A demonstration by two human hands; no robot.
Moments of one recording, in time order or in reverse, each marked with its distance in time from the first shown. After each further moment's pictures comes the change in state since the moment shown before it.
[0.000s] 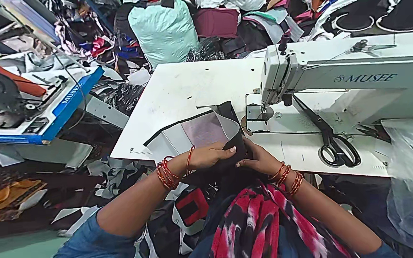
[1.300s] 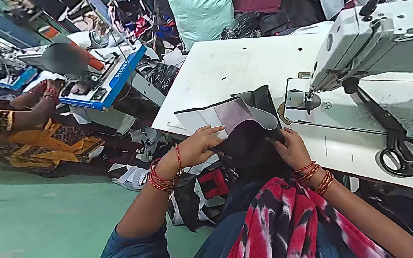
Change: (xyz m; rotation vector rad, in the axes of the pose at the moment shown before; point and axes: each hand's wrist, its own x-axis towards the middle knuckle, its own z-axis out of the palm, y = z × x) left_hand -0.091 -0.085 -0.027 0.813 0.376 0.429; right_hand 0.005 0.000 0.026 -0.359 0.348 -0.063
